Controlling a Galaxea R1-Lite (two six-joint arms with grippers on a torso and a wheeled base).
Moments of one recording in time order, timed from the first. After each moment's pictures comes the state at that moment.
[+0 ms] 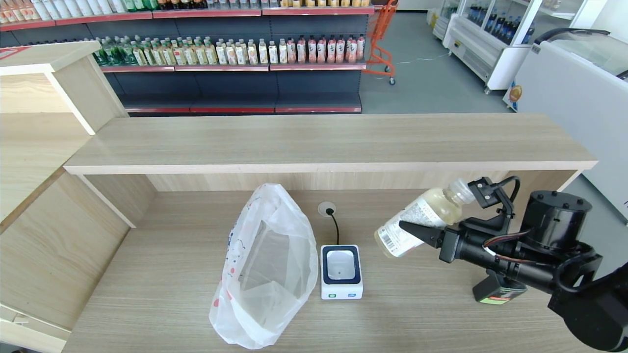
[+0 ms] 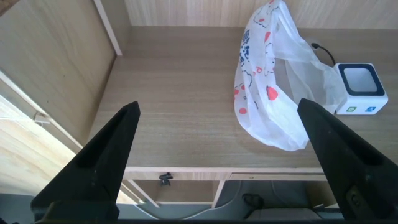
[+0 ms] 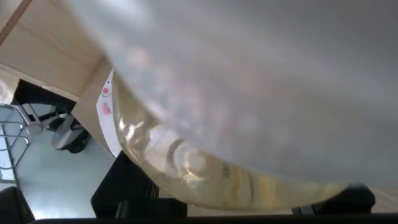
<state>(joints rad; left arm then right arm) 0.00 0.00 0.00 0.00 -0.02 0.00 0.29 1.82 -0.44 -1.27 0.48 0.23</state>
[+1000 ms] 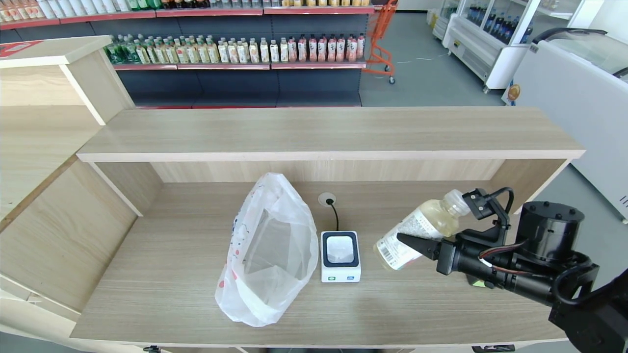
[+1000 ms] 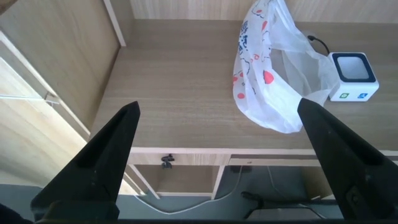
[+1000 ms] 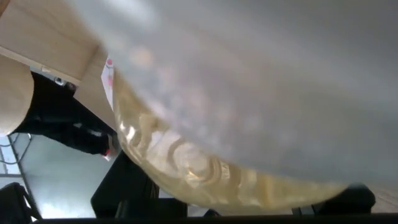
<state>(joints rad) 0.00 0.00 0.00 0.00 -0.02 -0.01 0.33 1.83 -0.39 -1.27 0.44 0.25</state>
